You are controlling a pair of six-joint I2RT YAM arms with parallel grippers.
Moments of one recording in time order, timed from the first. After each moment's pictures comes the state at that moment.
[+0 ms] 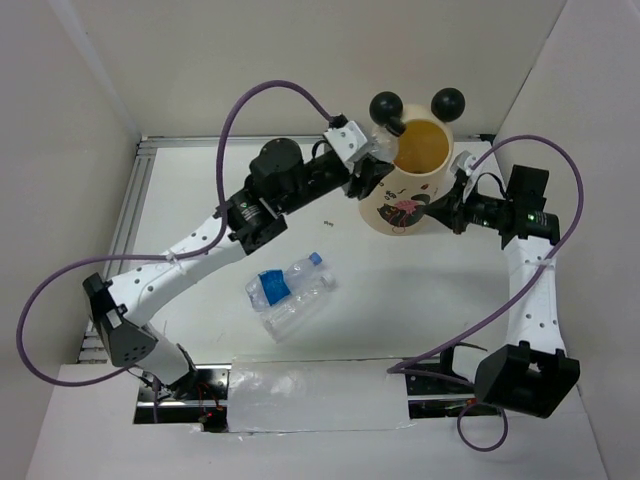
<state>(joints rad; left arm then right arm) -0.87 1.53 1.63 0.02 0.12 0.17 -0.27 1.16 1.20 -0.76 -1.14 -0.77</state>
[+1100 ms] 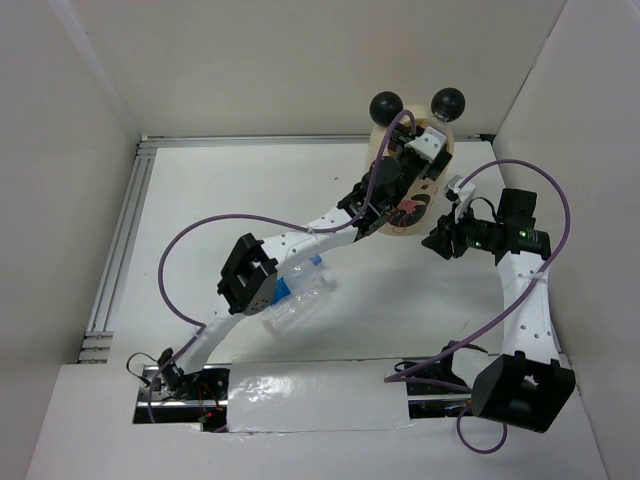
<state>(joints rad) -0.94 2.37 2.25 0.46 -0.33 0.26 -0.28 1.07 1.01 -0.84 -0.92 -0.71</state>
